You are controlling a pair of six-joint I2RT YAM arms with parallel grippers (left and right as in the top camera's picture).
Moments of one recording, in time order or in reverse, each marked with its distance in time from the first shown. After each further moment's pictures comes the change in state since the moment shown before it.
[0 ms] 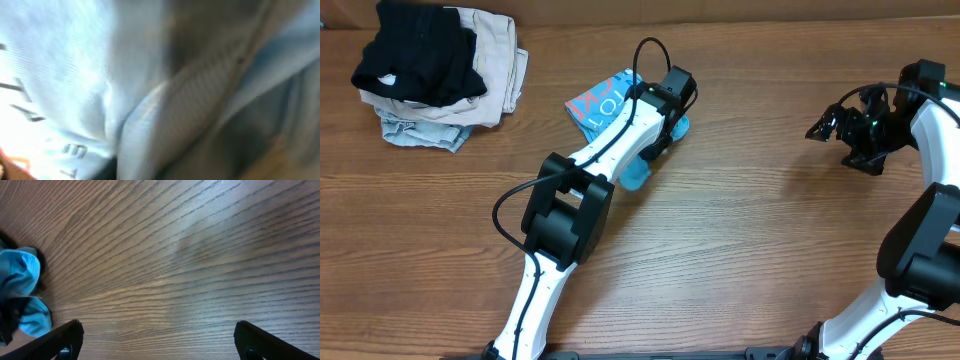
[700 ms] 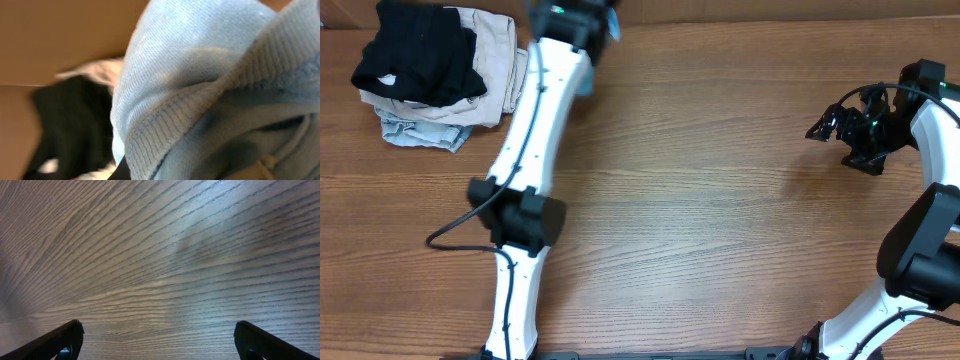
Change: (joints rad) left arm 0.243 -0.036 0.737 -0.326 -0.144 -0.054; right arm 0.000 0.000 0.000 0.002 0.000 0.001
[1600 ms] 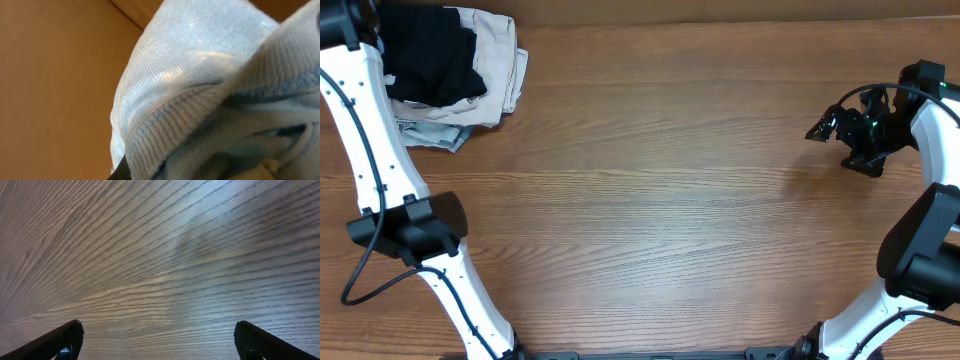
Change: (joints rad) left arm 0.610 -0.064 0.040 0.294 0.067 0.192; right arm 0.000 0.000 0.000 -0.014 -0.001 0.023
